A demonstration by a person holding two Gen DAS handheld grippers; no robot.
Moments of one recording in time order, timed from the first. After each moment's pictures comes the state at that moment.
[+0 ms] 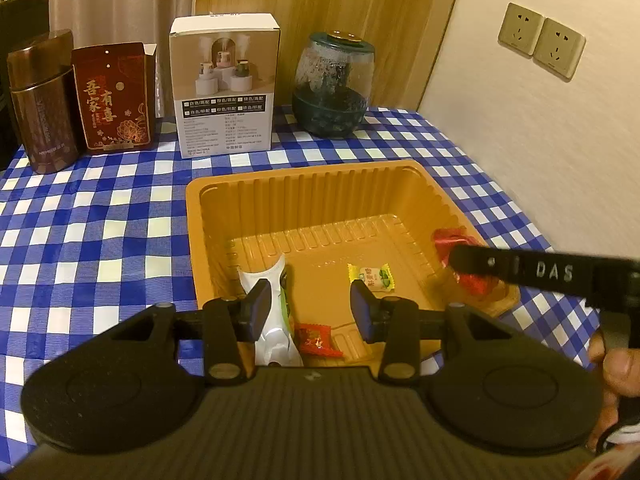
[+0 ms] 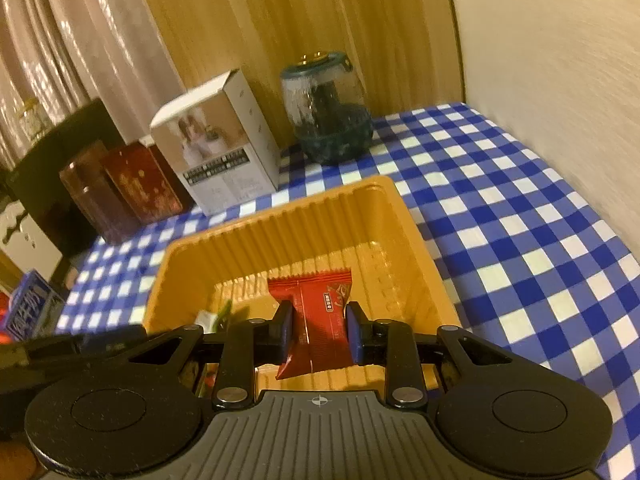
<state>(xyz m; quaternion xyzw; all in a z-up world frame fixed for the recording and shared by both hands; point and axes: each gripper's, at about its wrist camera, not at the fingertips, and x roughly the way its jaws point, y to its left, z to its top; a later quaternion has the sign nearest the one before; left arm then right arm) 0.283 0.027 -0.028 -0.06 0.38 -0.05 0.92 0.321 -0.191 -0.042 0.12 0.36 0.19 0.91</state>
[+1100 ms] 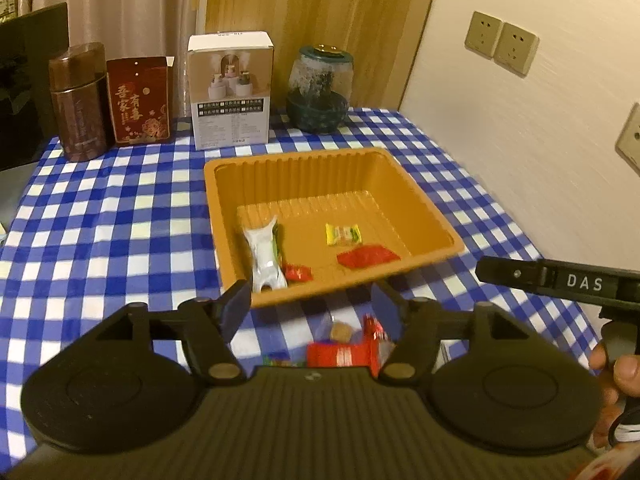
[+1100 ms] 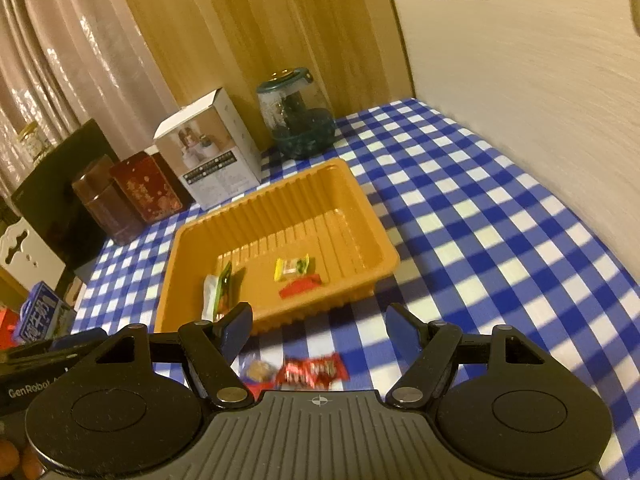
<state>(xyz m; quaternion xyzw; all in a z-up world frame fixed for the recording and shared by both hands) 0.181 0.016 0.014 -0.05 0.38 -0.05 0.92 0.213 -0.240 -0.019 0.14 0.36 0.15 0.91</state>
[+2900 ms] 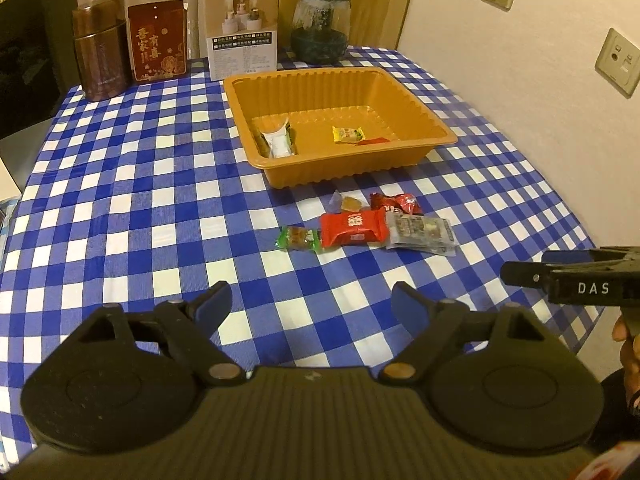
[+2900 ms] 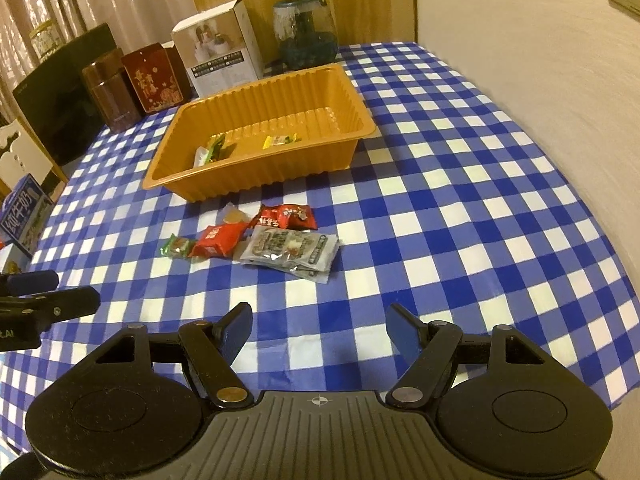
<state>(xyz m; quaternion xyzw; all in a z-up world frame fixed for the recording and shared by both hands) 0.095 0.022 -0.017 -0.03 0.43 -0.05 0.90 0.128 -0.240 -0.057 0.04 0.43 0.15 0.89</state>
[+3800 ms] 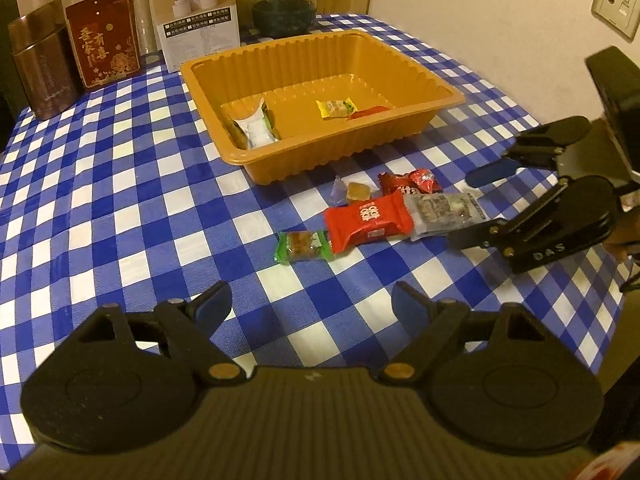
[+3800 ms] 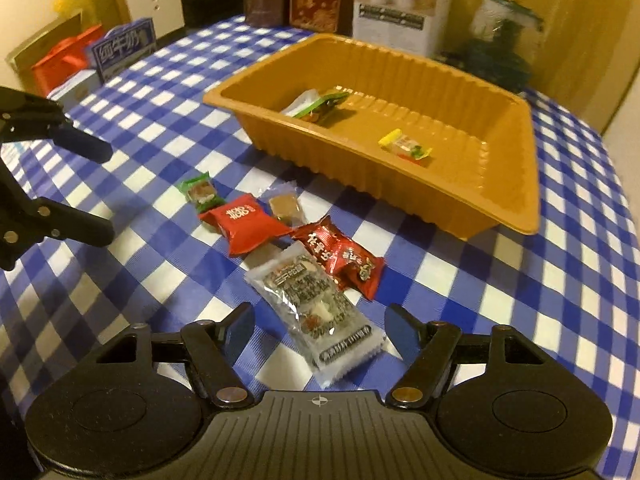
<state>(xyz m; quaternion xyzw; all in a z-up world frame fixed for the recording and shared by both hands) 0.148 0.027 -0.062 0.03 0.45 -0.11 0.88 0.225 -0.188 -0.116 -0.20 0.40 0.38 0.81</state>
